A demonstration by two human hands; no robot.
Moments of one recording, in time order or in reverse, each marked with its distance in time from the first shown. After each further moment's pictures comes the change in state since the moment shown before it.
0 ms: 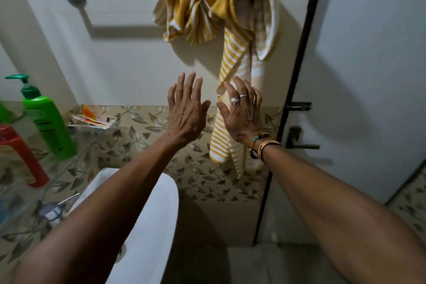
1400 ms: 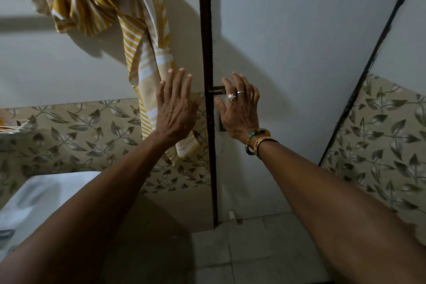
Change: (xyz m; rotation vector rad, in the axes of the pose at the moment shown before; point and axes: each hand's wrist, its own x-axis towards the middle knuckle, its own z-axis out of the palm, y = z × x) left_hand -0.015 0.209 0.037 -0.080 -0.009 0.151; right_hand -0.072 0.182 -0.134 -0.134 -0.087 0.151
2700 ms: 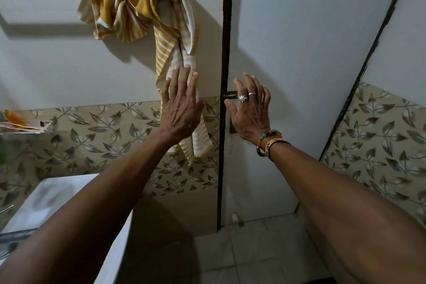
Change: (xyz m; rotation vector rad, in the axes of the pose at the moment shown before) left_hand -0.017 -0.063 -0.052 0.038 0.109 0.073; right_hand -0.004 -0.078 -0.032 -0.086 0.010 0.010
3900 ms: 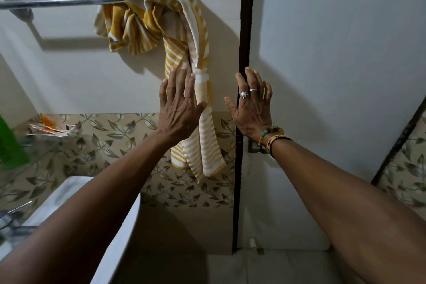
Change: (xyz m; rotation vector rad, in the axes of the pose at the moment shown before) left_hand 0.046 -0.006 0.029 0.216 -0.089 -0.143; right_hand 0.075 0.038 0.070 0.169 0.005 -0.106
